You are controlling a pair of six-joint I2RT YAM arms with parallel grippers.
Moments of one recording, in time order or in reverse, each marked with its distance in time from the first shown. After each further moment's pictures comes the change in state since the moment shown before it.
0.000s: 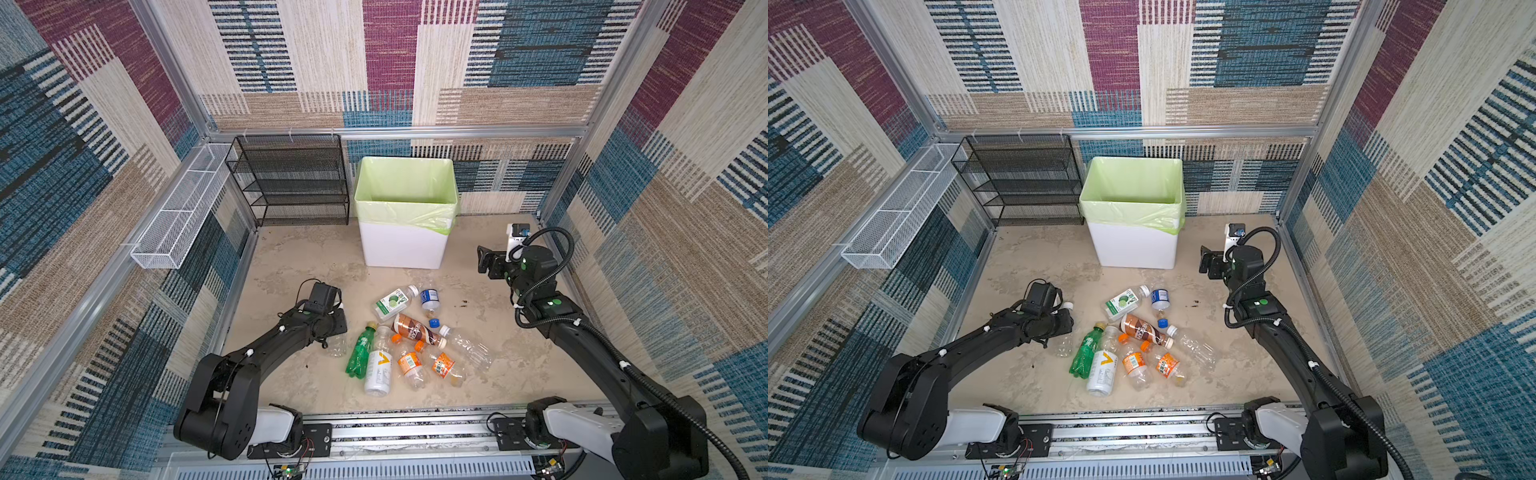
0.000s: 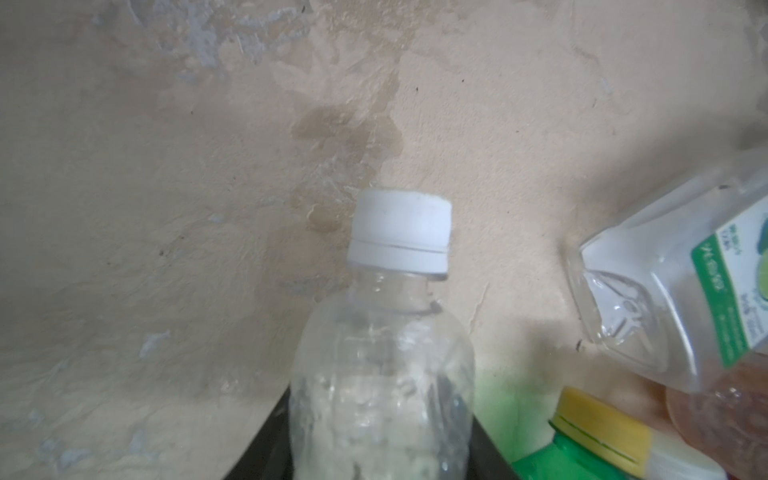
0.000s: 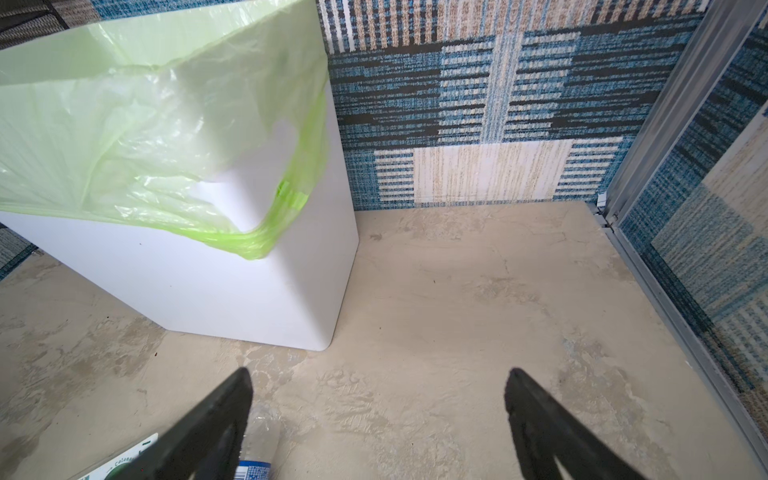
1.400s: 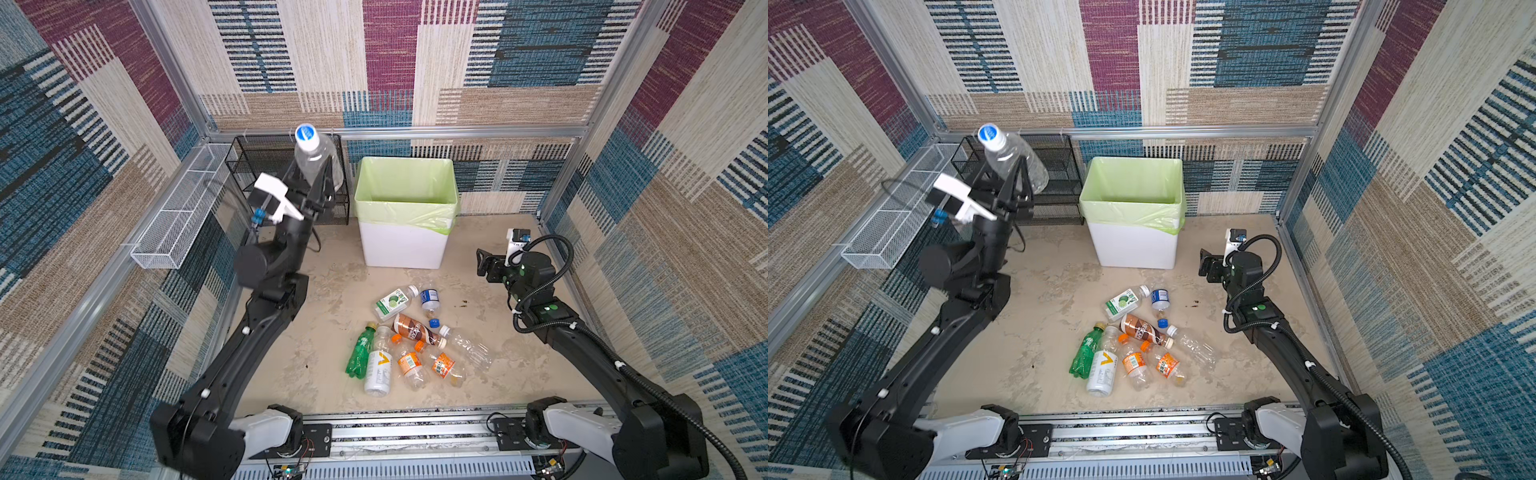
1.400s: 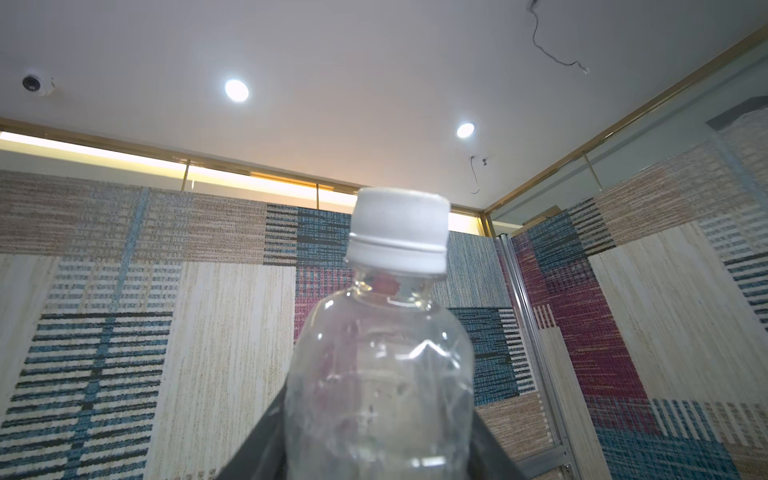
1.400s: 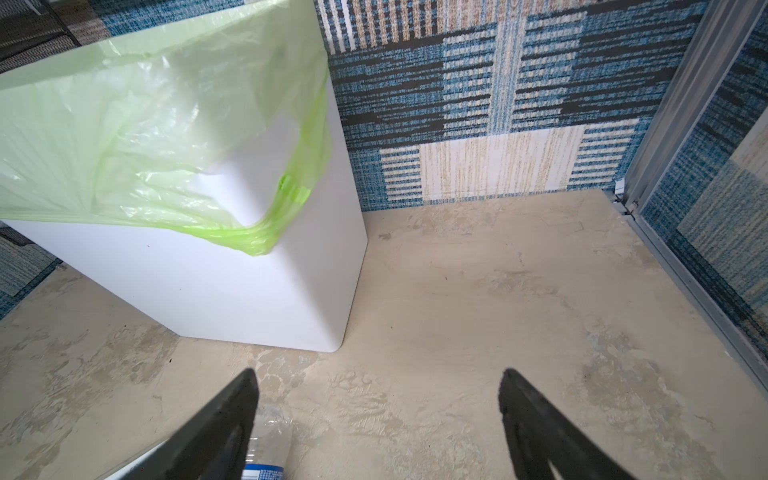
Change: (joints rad) left arm -0.015 0.013 0.702 1.212 0.155 0.441; right arm 0.000 0.004 -0.064 0.098 -0.026 0.053
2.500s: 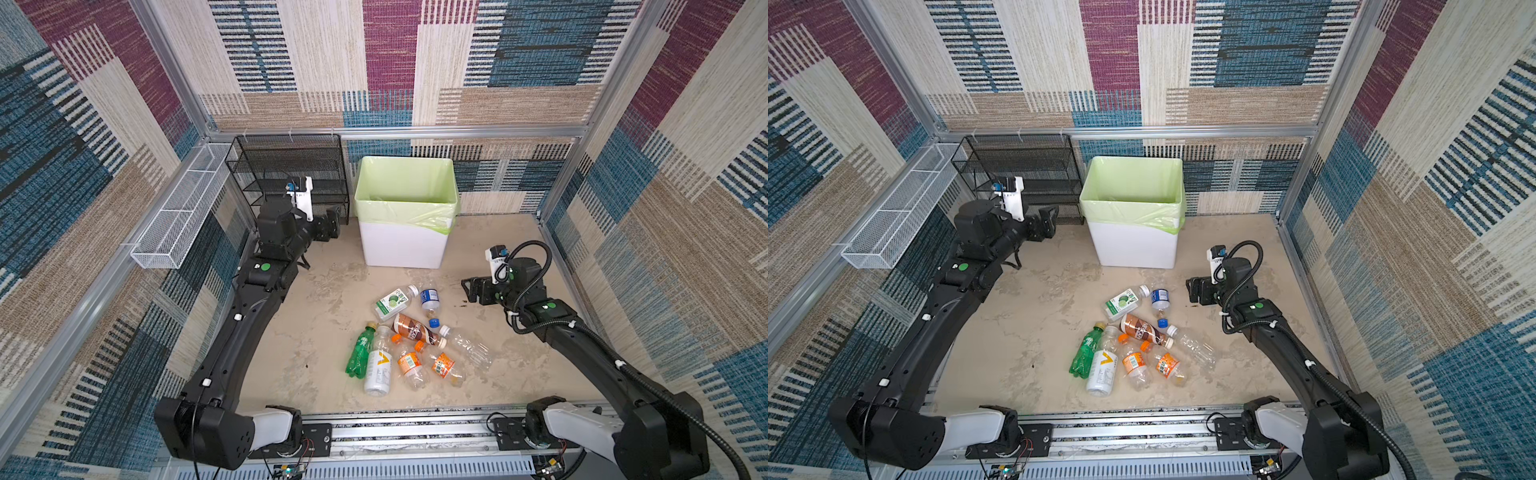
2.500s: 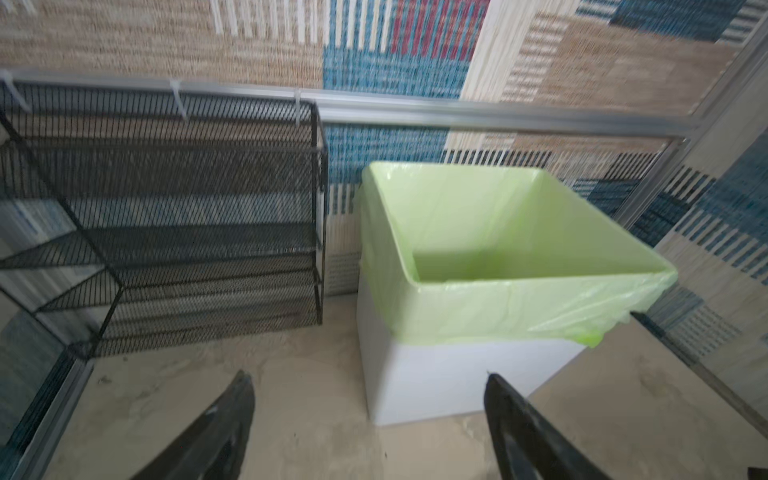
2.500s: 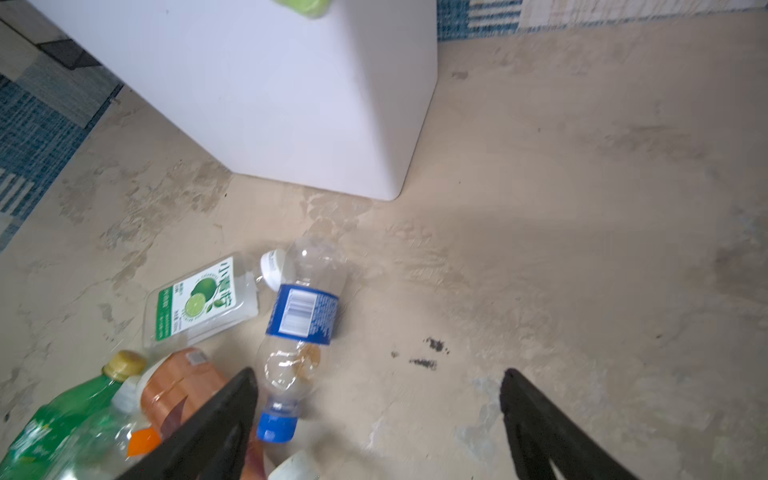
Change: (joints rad) left arm 0.151 -0.084 -0.082 -1.093 -0.055 -0.038; right arm 0.051 -0.034 0.019 -0.422 -0.237 -0.002
